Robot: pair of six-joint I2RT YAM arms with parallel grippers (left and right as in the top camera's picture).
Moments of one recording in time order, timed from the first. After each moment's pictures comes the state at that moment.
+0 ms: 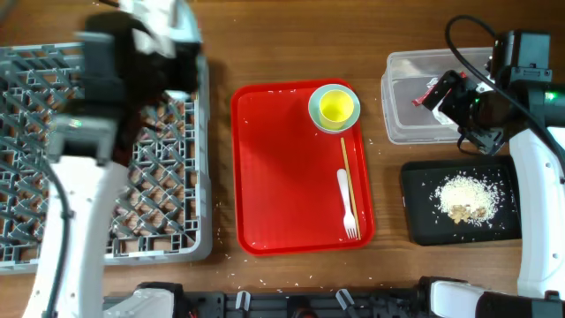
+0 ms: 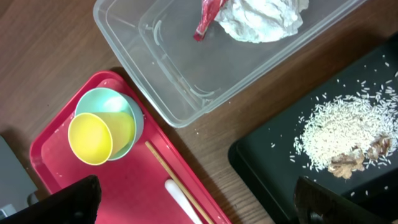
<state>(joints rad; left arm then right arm) -0.10 1.36 1.49 -0.67 0.29 -0.17 -0.09 1.45 1.52 -1.23 -0.06 0.56</state>
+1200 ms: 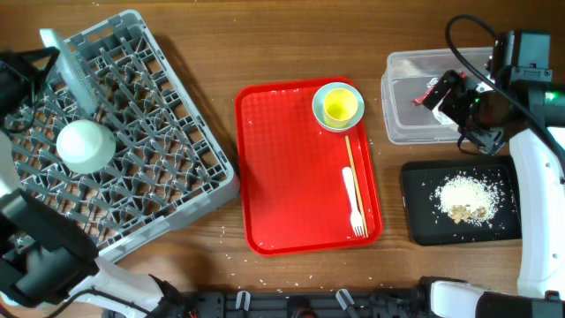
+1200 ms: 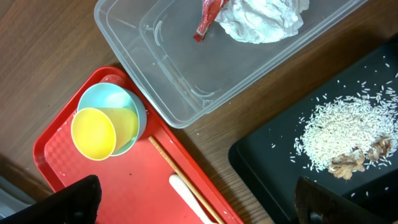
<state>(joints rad) 0.70 1.85 1.49 -0.29 1.07 -0.53 -0.09 1.45 1.52 -1.23 -0.06 0.56</state>
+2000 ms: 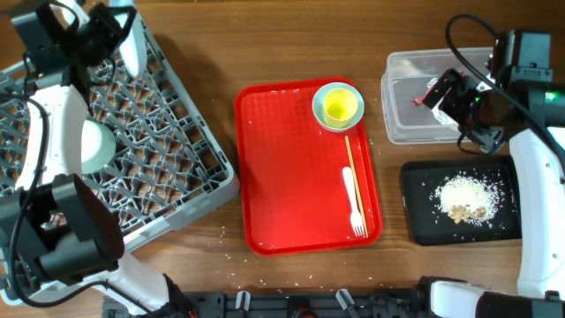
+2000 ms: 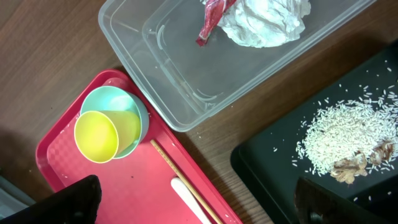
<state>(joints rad) 0.30 1.84 1.49 -0.05 0.74 -0.61 -0.09 1.45 1.52 -1.22 -0.06 0.56</state>
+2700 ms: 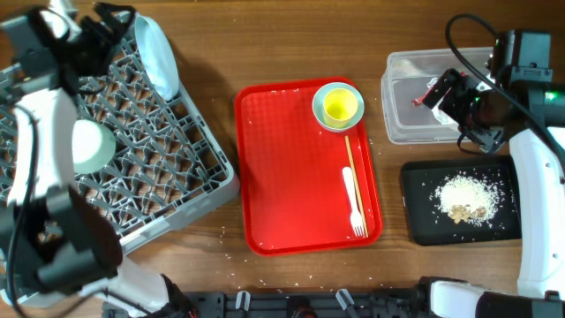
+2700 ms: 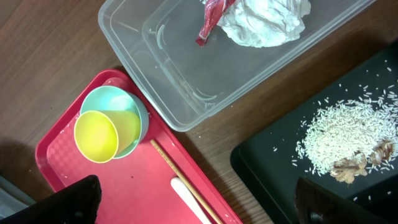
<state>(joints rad) 0.35 1.79 1.49 -0.30 0.67 -0.66 -0.09 1.45 1.52 -1.22 -0.06 0.56</state>
